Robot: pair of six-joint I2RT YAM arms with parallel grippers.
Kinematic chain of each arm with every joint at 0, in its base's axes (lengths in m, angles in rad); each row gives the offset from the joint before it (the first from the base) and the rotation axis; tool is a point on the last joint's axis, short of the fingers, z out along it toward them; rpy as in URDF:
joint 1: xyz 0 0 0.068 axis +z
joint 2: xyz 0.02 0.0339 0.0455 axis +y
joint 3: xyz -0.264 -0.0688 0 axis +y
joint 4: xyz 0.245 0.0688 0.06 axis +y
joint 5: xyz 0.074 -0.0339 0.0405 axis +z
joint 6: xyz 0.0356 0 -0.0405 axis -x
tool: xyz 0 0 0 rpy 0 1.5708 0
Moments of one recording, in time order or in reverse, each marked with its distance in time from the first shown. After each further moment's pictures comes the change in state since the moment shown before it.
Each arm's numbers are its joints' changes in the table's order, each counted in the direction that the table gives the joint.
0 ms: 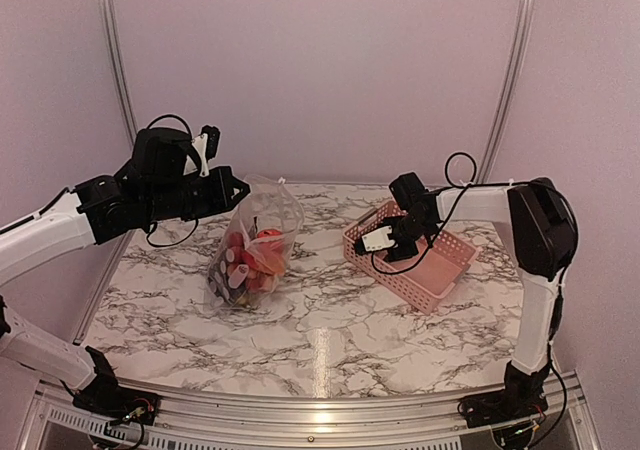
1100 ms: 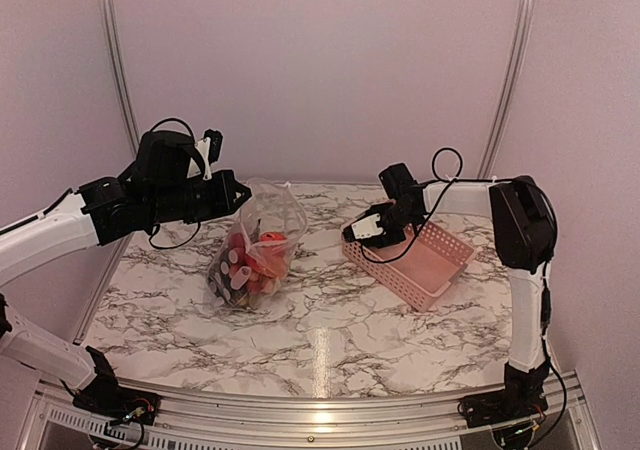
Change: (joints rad) left arm 0.000 0.011 0.010 -0.001 -0.001 0.007; right arm 0.000 0.157 -0.185 -0.055 -0.037 0.069
